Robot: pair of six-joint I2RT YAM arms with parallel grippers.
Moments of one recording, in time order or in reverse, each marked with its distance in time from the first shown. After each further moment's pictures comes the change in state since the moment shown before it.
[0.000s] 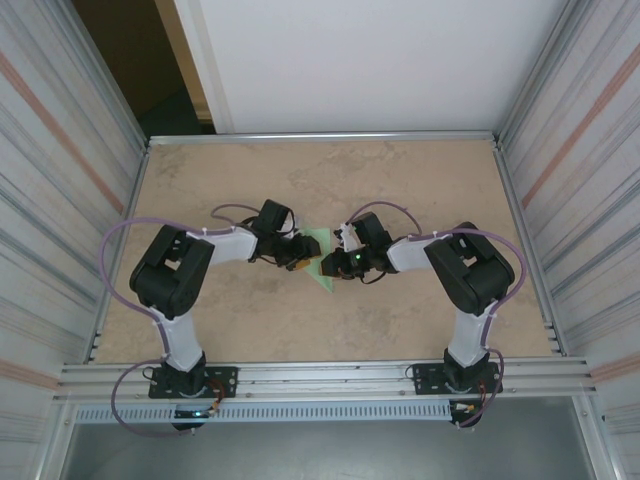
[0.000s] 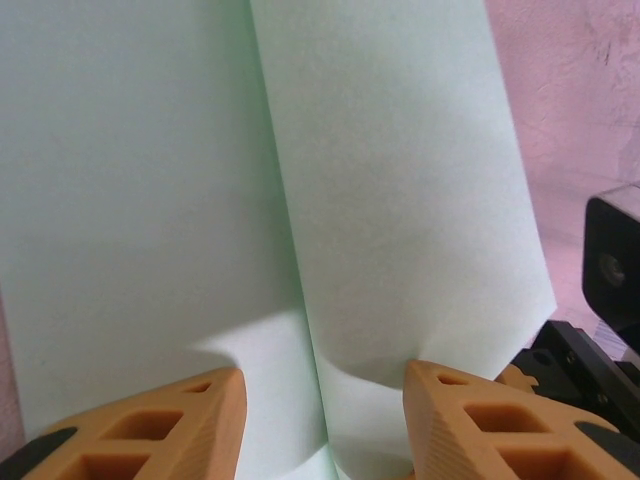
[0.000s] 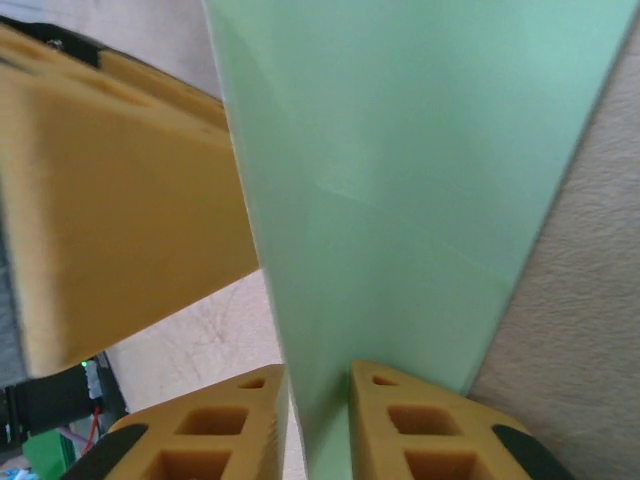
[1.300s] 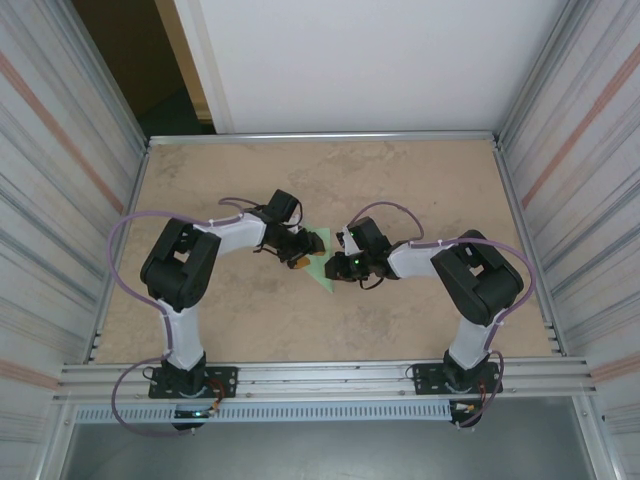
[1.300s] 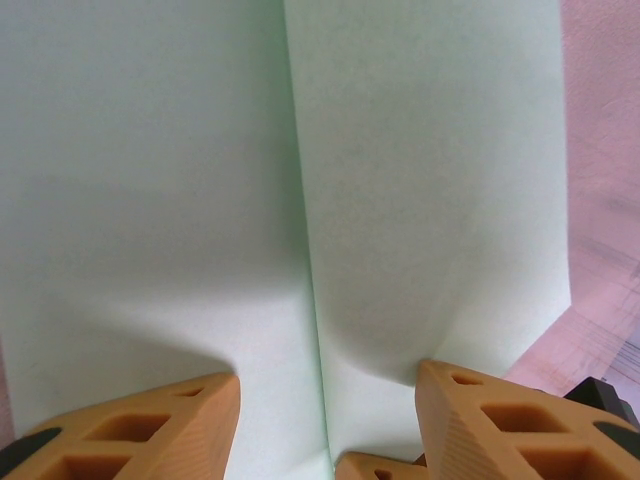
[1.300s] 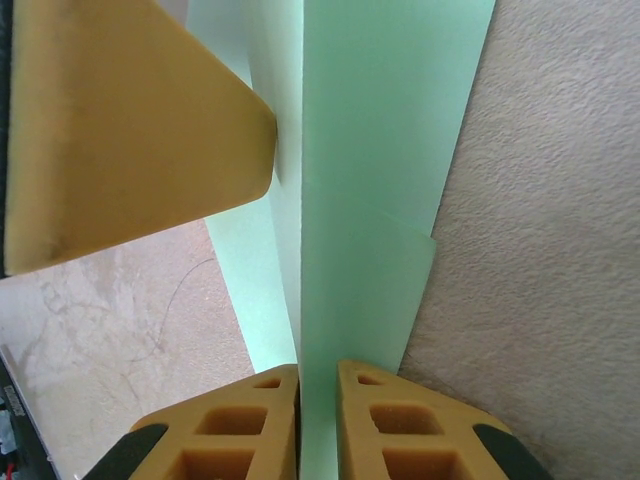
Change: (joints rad) left arm -0.012 0.093 0.172 -0.259 -0.031 -0.023; right arm 0.054 -0.076 -0.036 -0.052 0.212 0.010
